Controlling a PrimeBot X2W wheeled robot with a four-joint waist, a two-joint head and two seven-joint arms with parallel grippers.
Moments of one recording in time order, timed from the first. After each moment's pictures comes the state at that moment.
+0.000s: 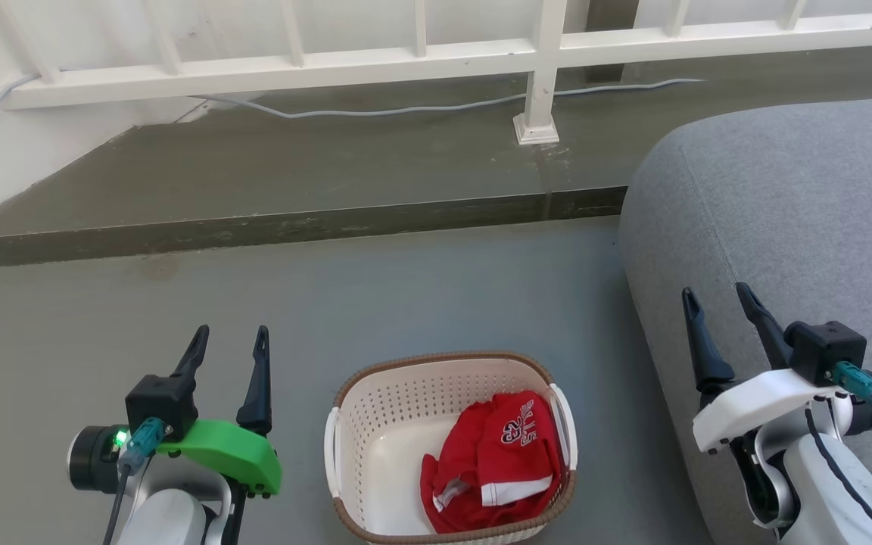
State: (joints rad) left arm -0.17 0.15 -0.36 0.31 -0.39 0.08 -0.25; right arm -0.12 -0.19 0.25 0.32 0.32 -0.02 -0.25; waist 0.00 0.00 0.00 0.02
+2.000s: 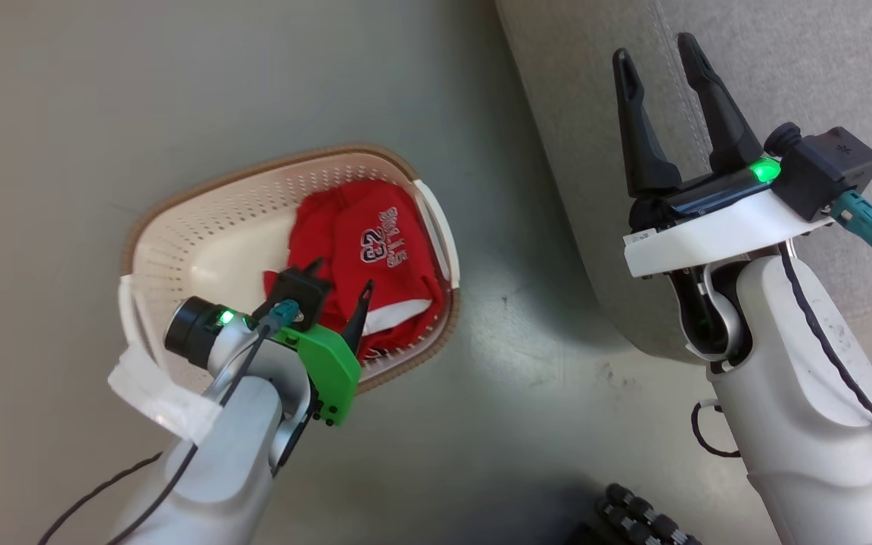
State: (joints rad) left arm -0.53 0.06 -0.62 0.64 -0.27 -0.07 -0.11; right arm -0.46 -0.07 0.27 0.14 0.30 0.05 -0.25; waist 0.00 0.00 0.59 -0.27
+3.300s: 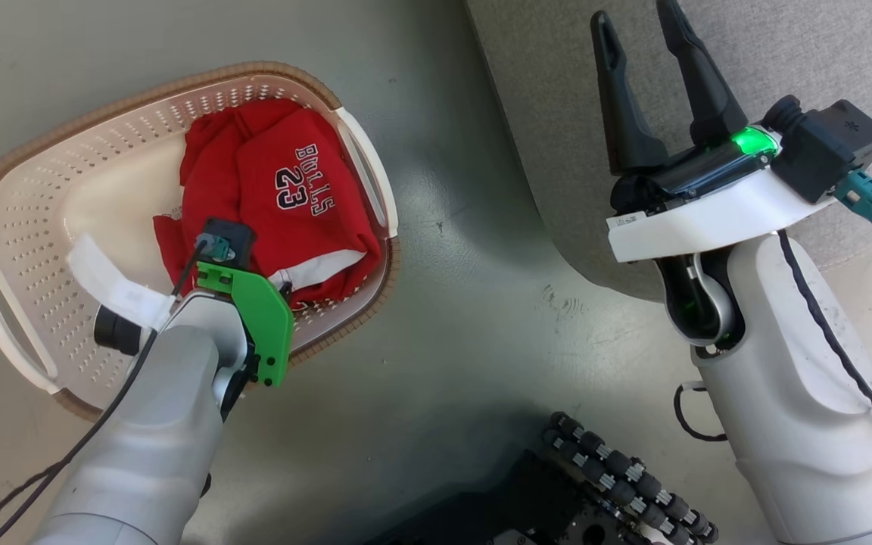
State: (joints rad) left arm -0.74 0.05 -0.58 1.01 -0.40 -0.11 0.12; right arm -0.51 -0.05 0.31 0.08 0.36 0.07 -0.25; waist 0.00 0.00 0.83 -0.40
